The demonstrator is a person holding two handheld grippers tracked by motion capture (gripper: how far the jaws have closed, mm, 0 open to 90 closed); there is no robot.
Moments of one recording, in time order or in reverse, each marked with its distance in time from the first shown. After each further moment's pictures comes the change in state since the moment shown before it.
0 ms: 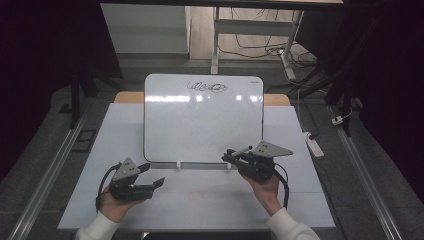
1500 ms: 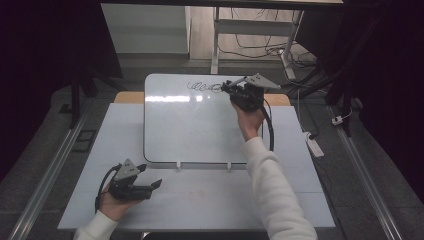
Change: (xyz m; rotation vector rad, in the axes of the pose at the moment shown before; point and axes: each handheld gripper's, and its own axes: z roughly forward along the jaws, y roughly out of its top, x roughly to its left) left arm 0.013 -0.015 0.012 0.046 0.033 0.007; right arm -0.101 0.121 0.088 -0.174 -0.282 0.024
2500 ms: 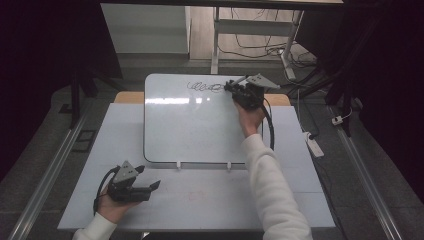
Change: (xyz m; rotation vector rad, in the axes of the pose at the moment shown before) left arm -0.002 -0.005 -0.003 0.003 0.023 -0.001; right arm -0.022 -0.013 0.013 -0.012 -0.050 0.014
